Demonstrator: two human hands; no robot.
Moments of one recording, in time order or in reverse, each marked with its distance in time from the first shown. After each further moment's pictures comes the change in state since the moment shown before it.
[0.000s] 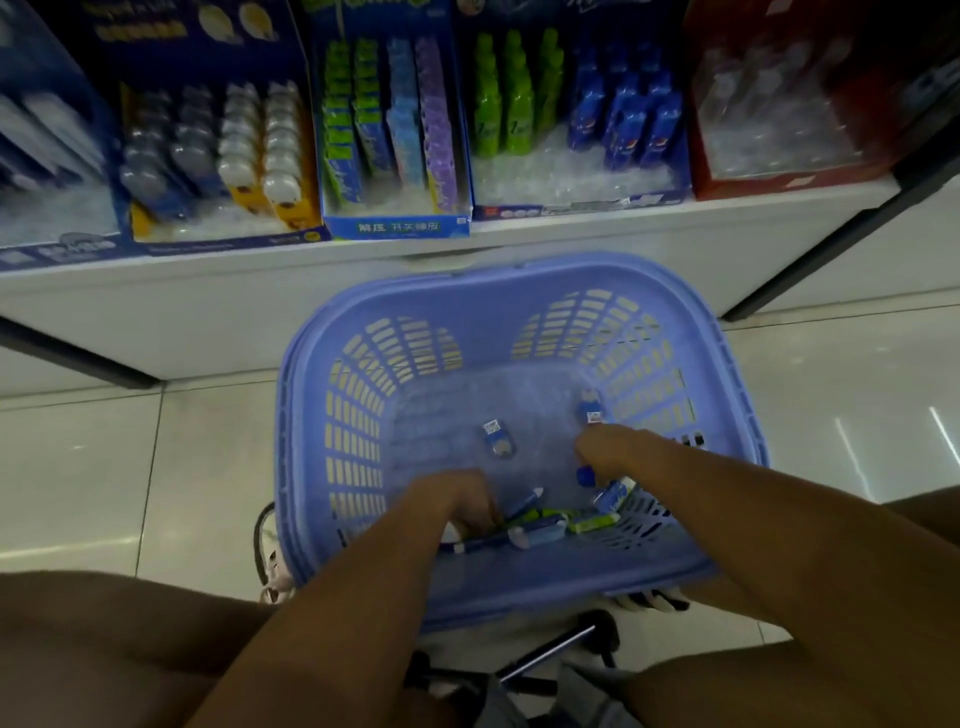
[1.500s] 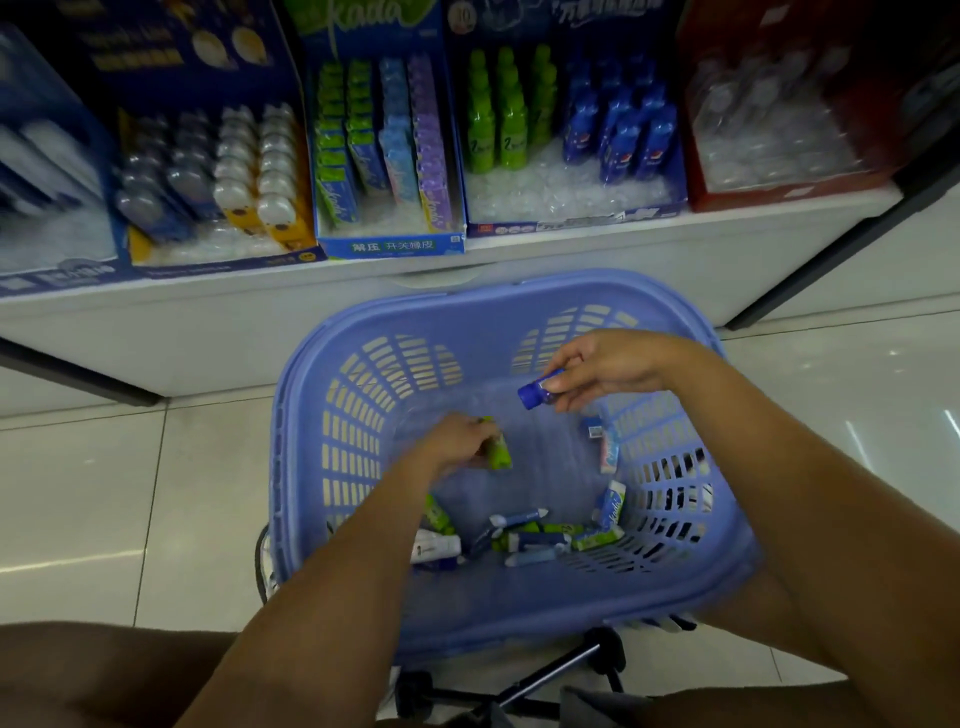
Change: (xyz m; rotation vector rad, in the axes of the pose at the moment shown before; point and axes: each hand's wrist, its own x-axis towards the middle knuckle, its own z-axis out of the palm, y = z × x) left_hand -0.007 0.009 -0.051 -1.000 0.398 0.059; right_hand -0.064 0.040 -0.094 1.398 0.121 -0.384
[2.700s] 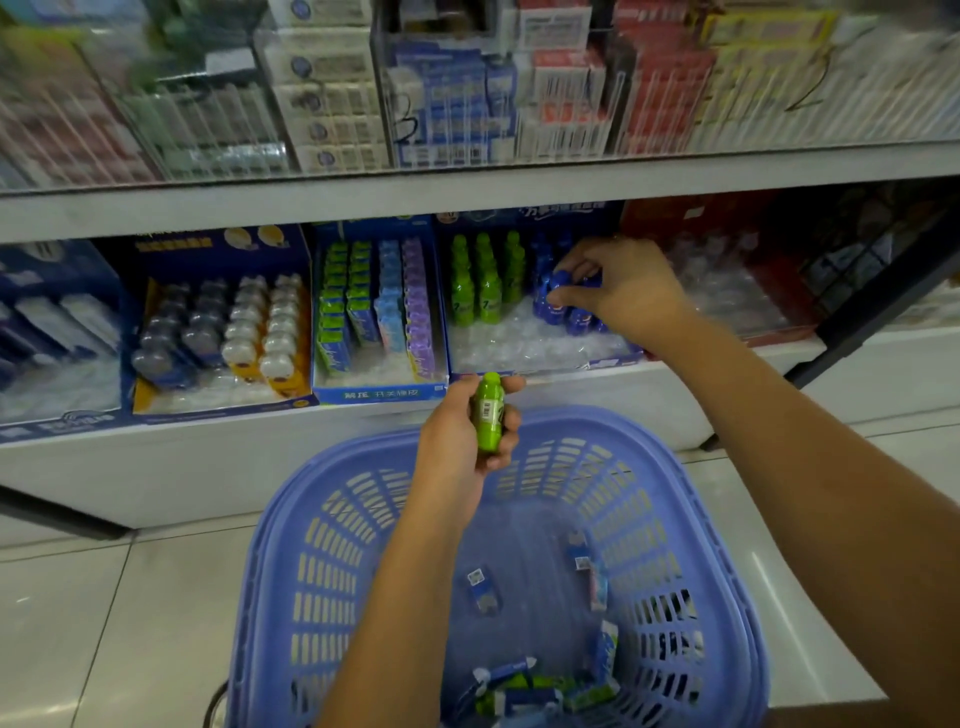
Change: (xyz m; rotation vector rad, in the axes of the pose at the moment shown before) left_hand -0.087 0.164 -0.006 -0.768 0.025 0.438; right_hand -0.063 -0.150 -0.065 -0.717 1.028 -0.535
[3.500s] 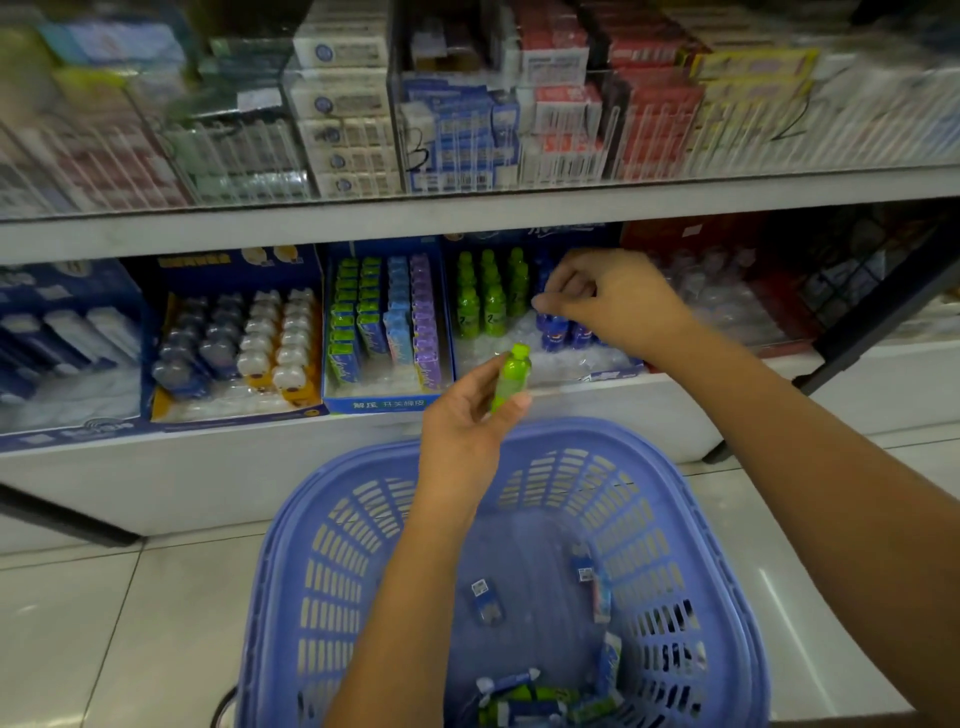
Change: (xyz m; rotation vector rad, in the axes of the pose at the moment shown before) left_hand -0.004 0.001 0.002 0.274 0.005 0.426; right_hand -0.012 -0.031 -0.013 0.131 -0.086 0.004
